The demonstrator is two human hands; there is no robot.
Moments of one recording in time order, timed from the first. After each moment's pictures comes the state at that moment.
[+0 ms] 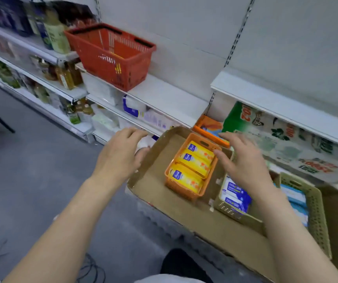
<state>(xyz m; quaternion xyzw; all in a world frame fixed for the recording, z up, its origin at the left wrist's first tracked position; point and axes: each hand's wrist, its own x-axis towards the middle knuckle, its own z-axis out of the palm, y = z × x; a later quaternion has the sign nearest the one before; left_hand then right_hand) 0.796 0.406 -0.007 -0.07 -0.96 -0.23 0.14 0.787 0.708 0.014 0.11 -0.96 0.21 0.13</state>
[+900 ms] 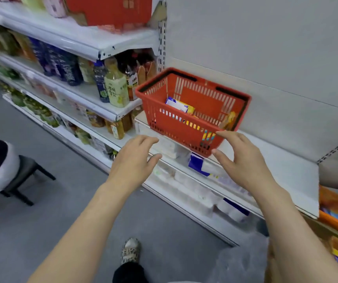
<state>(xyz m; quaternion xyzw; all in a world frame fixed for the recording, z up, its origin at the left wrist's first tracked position) 0.408 0.003 -0.005 -0.06 -0.97 -0.20 0.11 0.388 0.279 0.013 0.12 -0.95 0.26 0.10</state>
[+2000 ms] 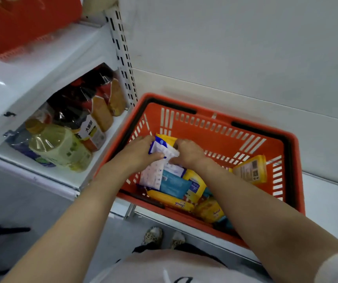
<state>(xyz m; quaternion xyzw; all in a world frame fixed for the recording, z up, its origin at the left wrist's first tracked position) -0.041 -0.020 -0.066 -0.10 -0.95 -0.21 -0.19 -0.058 0.170 -0.141 0.06 -0.97 0.16 -0.16</state>
